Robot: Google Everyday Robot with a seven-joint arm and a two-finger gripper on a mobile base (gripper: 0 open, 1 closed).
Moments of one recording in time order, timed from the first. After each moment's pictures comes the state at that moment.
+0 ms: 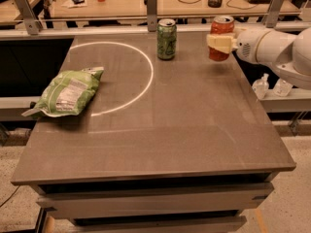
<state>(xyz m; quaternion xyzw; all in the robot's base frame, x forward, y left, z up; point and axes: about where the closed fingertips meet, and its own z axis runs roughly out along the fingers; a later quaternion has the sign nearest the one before) 0.718 -0.208 0.926 -0.21 0.74 0.16 0.61</state>
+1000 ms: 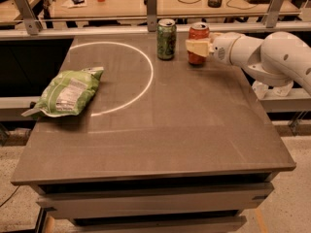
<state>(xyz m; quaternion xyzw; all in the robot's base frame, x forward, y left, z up) 0.758 -0.152 0.890 -0.24 0.73 0.20 0.60</state>
